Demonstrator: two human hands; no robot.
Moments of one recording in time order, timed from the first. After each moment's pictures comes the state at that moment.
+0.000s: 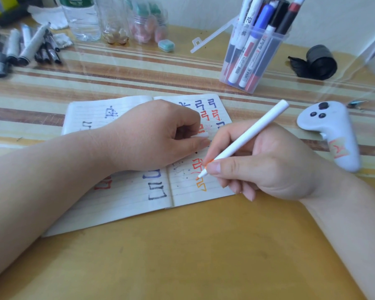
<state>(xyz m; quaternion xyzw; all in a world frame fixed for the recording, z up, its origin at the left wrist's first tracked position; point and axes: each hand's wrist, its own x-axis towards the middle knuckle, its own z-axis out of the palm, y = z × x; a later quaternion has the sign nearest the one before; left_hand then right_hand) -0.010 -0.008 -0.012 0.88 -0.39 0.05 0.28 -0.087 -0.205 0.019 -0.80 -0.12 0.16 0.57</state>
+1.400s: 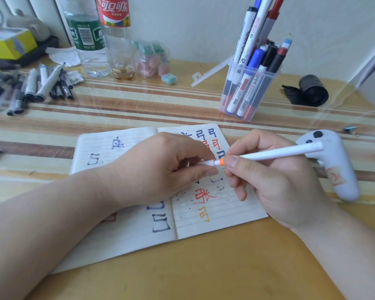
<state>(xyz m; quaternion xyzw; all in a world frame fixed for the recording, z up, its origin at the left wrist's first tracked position) -0.013 -0.004 -0.009 0.82 -0.44 0.07 0.36 -0.079 -0.208 0.007 -0.75 -0.07 -0.06 0.66</state>
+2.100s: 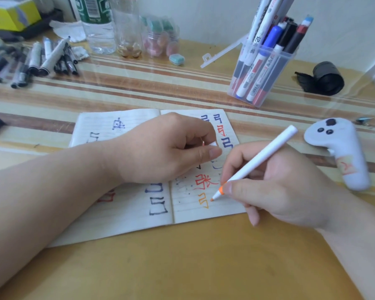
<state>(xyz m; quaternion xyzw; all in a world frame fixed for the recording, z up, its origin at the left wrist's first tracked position) -0.019 -0.002 -0.001 0.84 -0.39 -0.05 0.38 -0.095 -0.208 0.021 -0.85 -0.10 0.14 0.50</state>
